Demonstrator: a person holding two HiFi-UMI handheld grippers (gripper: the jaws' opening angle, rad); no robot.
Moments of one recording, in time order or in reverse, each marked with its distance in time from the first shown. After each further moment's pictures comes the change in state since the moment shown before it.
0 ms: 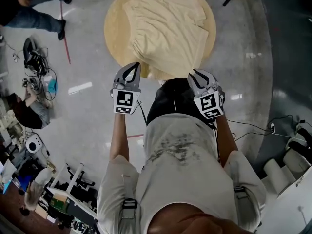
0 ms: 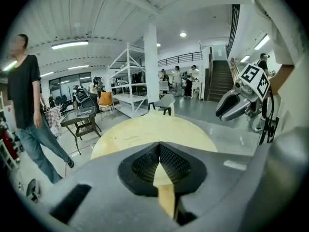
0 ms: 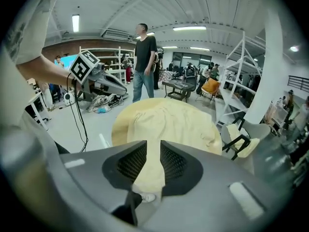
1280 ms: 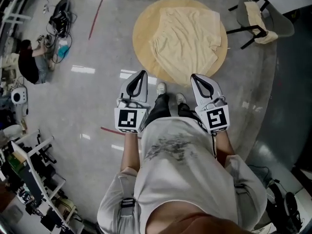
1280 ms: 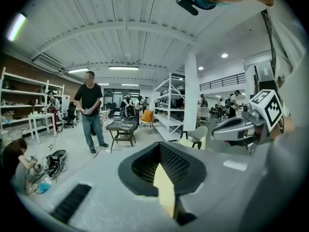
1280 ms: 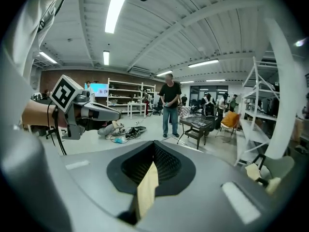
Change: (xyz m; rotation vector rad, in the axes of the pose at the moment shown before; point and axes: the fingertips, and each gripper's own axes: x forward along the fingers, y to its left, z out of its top) left arm -0.188 -0.071 0.145 -0.324 -0.282 0.476; right arm -0.152 0.024 0.169 -0.098 -0.428 0.227
